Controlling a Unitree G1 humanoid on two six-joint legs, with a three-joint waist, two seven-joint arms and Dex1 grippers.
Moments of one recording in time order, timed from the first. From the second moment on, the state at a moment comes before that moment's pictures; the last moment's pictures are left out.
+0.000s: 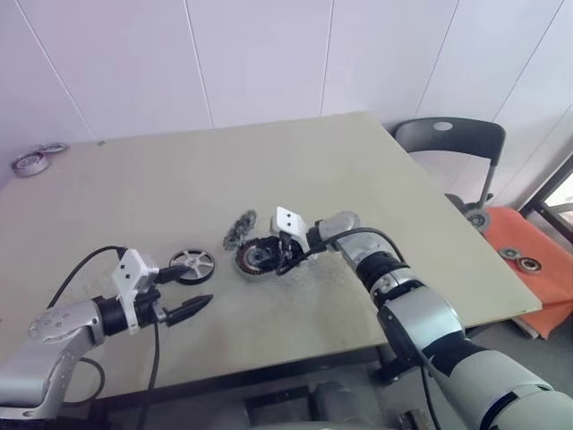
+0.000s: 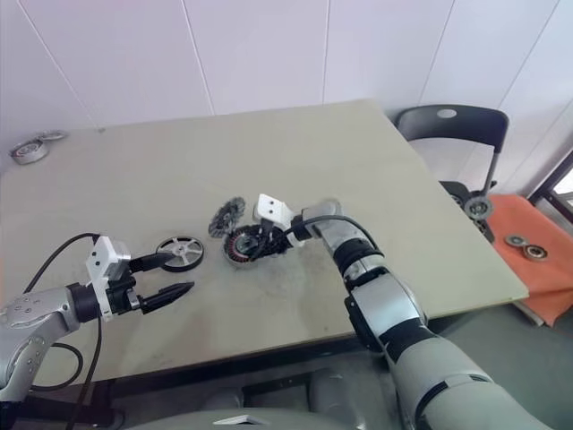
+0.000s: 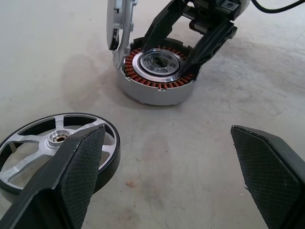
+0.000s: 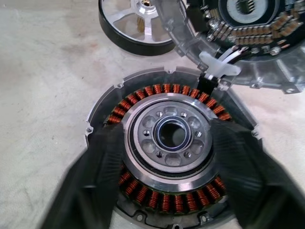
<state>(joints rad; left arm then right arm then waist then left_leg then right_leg) 0.18 0.73 0.24 -0.30 -0.53 0.43 -0.93 -0.98 -0.09 0.26 1.12 -0.11 -0.13 1.21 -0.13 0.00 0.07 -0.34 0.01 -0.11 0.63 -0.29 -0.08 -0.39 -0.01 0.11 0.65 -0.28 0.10</state>
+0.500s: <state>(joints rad) 0.17 0.73 0.22 -0.30 -0.53 0.42 -0.93 -0.98 -0.08 0.24 1.12 -0.10 -0.10 1.21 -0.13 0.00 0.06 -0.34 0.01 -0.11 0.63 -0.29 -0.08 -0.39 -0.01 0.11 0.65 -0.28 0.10</state>
